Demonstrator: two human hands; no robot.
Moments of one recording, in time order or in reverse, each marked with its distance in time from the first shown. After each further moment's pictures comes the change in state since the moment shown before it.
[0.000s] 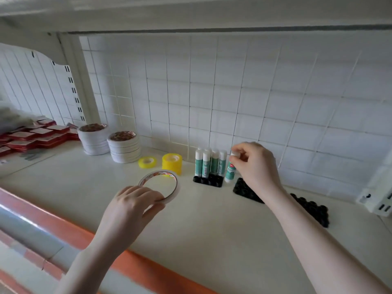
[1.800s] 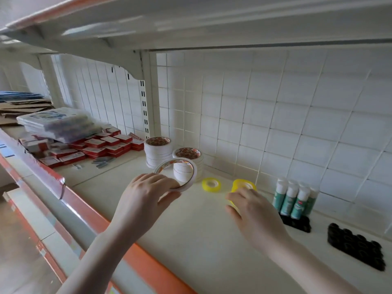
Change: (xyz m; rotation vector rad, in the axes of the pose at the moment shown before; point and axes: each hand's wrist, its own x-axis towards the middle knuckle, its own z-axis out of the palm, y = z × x) left_hand 0.017 -0.122 -0.062 0.091 0.077 -0.102; right_hand -0.015 -0.073 0.154 -0.261 -0.117 -0.536
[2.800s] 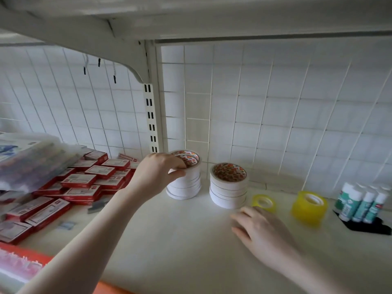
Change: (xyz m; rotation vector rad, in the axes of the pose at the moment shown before) left_hand 0.118 -0.217 0.050 -0.214 -0.221 0.197; right_hand 0.073 -0.097 0.101 -0.272 -0.144 0.146
